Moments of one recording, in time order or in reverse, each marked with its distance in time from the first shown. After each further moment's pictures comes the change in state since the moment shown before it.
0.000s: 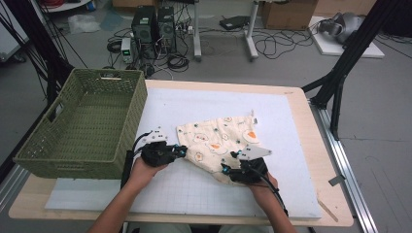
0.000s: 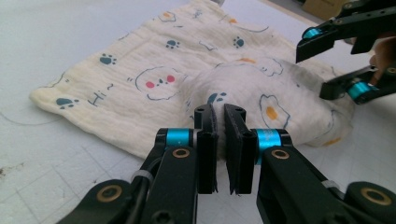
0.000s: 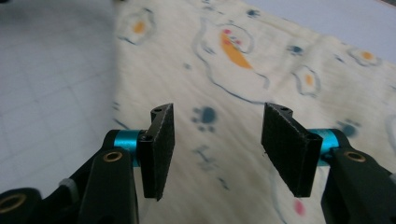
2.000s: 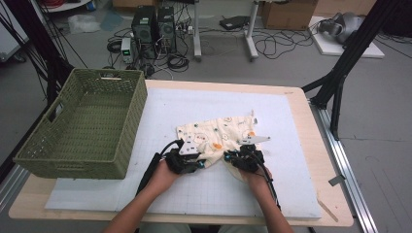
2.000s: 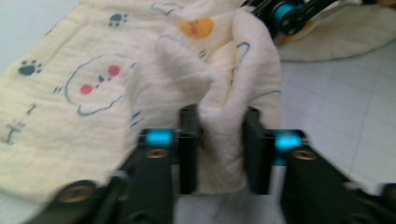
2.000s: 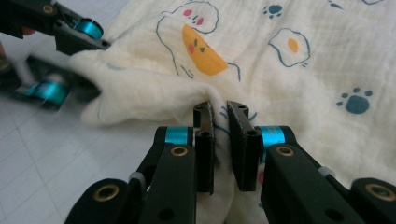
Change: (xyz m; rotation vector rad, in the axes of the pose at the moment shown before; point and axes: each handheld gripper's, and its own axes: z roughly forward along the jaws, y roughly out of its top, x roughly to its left) left arm -0.040 0.002 0.051 0.176 0.054 0.249; right arm -0.036 -0.006 0.031 0.064 0.023 0.258
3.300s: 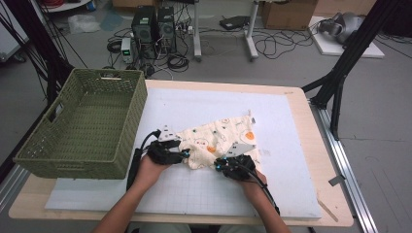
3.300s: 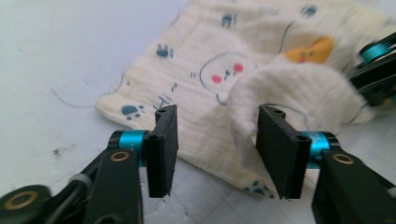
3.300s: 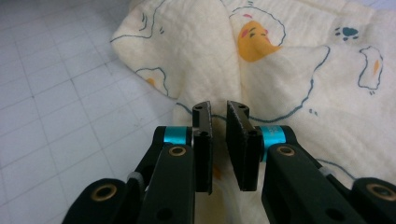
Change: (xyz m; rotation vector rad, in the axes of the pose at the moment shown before) left arm 0.034 -0.011 -0.042 -0.069 0.135 -0.226; right arm 0.038 0.000 0.004 0.047 0.046 -0.253
